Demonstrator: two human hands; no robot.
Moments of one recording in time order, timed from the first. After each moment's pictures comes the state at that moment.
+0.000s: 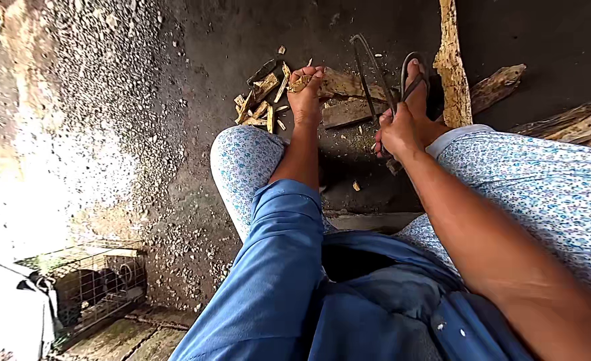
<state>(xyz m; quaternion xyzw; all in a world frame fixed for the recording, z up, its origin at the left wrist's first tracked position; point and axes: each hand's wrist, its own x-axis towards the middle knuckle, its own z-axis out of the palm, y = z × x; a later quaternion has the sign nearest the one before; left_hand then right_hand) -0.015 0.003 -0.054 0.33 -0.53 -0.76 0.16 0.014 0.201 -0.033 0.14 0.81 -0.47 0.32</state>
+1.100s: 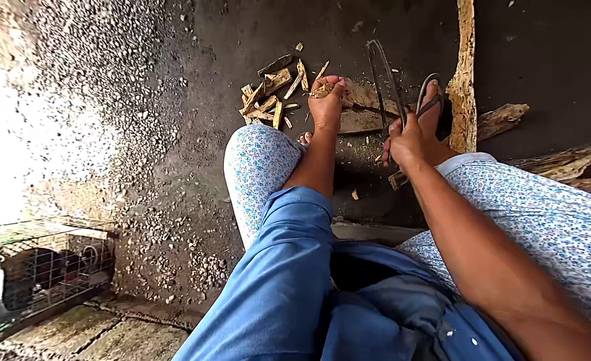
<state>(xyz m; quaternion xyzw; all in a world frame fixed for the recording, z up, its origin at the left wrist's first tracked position) -0.017 0.000 -0.052 0.38 -0.52 -0.75 0.16 0.003 0.184 -0.041 0.12 0.83 -0.46 0.31</state>
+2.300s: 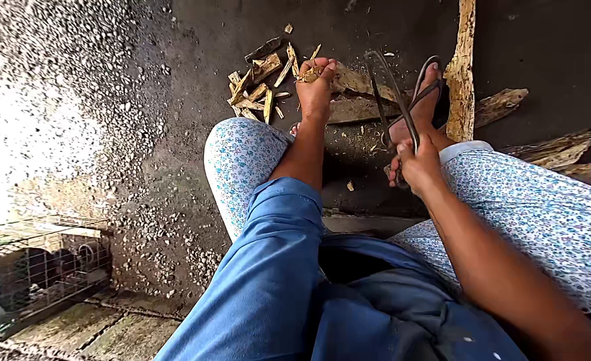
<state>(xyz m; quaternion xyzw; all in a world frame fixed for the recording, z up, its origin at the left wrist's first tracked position) -0.019 -0.006 -0.054 0.36 -0.52 -0.76 0.14 0.044 0.224 -0.012 0.15 0.80 -0.47 0.34</state>
